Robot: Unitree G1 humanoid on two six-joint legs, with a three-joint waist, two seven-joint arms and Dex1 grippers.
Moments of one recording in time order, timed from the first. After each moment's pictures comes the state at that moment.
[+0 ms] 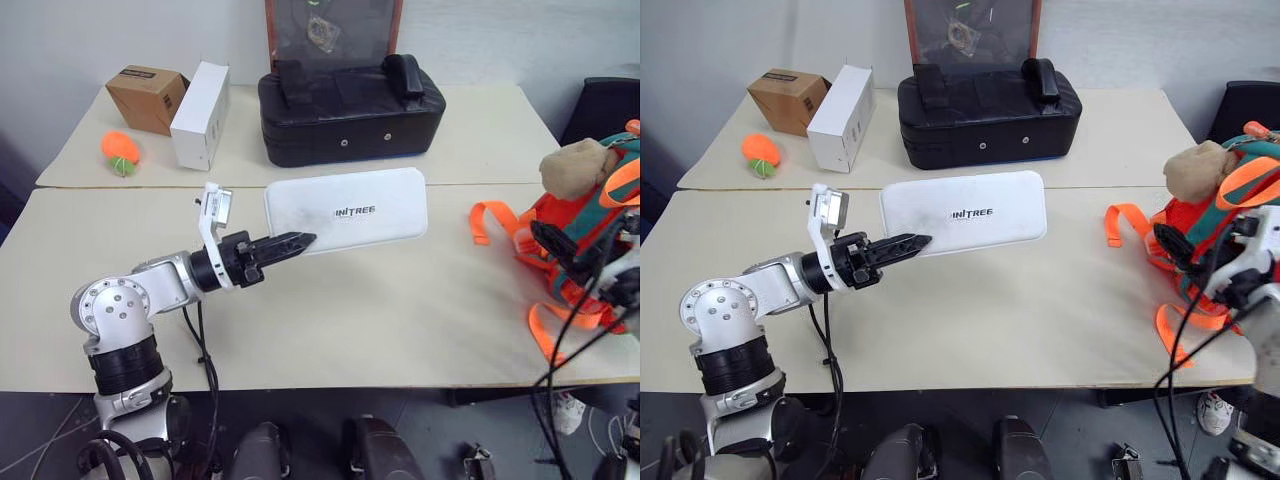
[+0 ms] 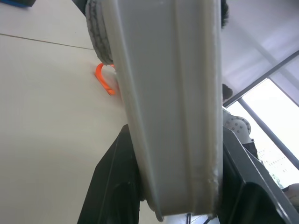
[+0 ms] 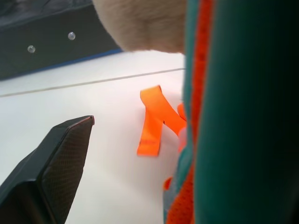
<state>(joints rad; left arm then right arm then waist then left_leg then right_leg) -0.58 0.30 0.44 -0.22 -1.00 1.42 -0.56 -0.31 -0.64 -0.61 0.00 0.65 0.72 0.47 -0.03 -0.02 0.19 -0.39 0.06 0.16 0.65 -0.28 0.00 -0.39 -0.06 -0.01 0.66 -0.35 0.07</state>
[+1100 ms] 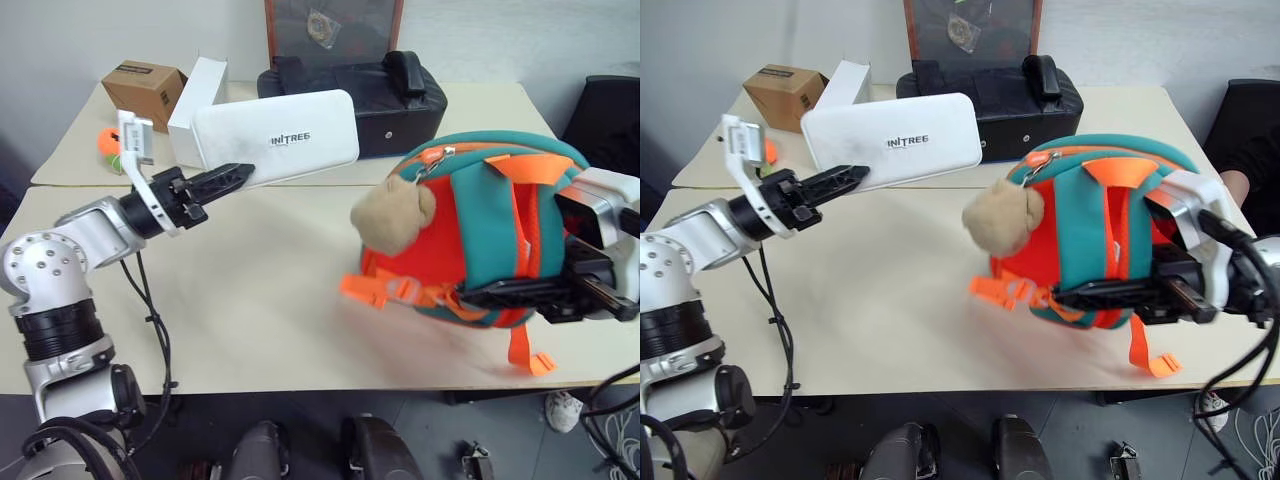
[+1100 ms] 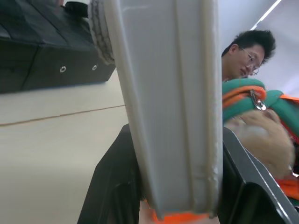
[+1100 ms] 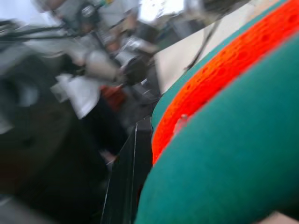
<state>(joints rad) -0.72 0.62 0.44 -0.02 -1.03 1.19 -0.59 -0.40 -1.09 -0.29 -0.31 1.20 1.09 1.39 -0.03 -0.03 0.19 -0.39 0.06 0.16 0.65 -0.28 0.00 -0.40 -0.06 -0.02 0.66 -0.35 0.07</state>
